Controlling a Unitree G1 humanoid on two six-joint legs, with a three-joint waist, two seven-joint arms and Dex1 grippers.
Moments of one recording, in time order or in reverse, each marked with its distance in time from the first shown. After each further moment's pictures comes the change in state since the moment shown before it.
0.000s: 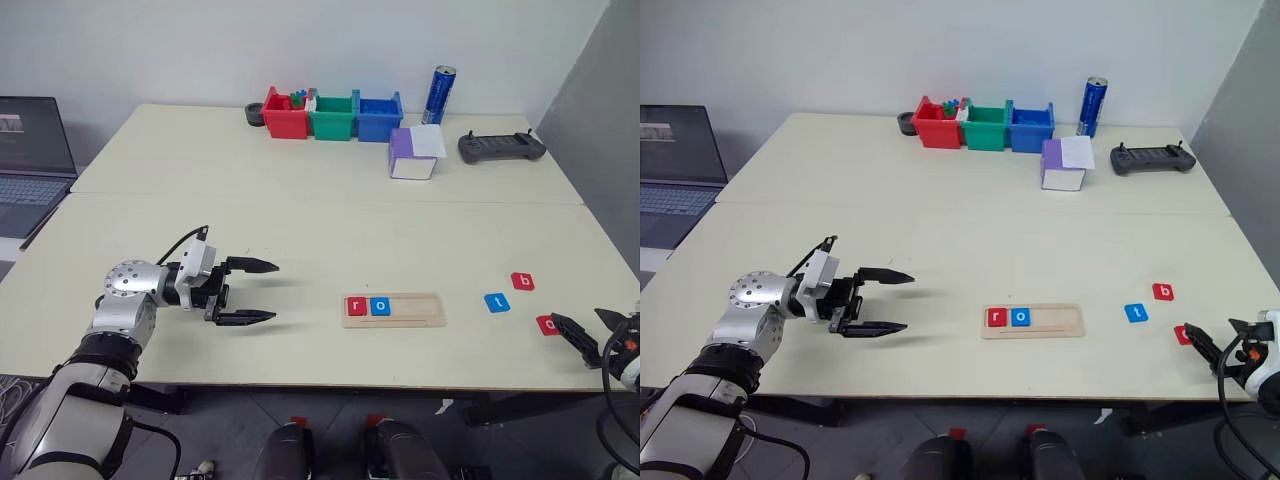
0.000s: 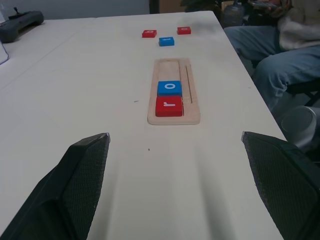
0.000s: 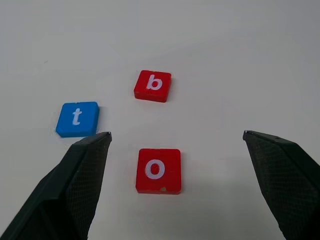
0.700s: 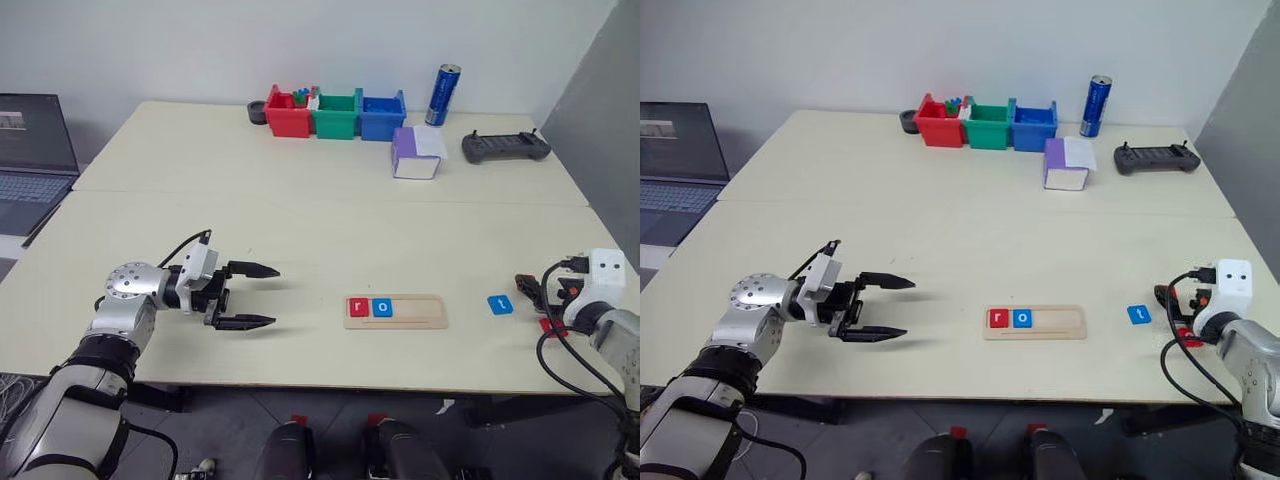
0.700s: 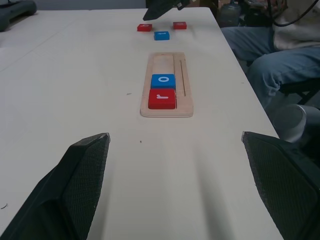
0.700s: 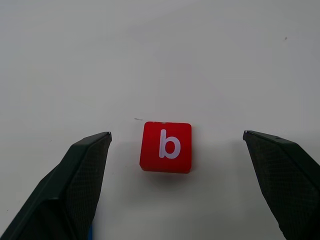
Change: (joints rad) left arm 0.018 0.021 -0.020 -0.024 -0.008 0.016 0.000; right arm -0.356 0.033 0.211 0.115 -0.079 0.248 -0.253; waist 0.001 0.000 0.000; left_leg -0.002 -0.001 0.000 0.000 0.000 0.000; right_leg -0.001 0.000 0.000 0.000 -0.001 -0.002
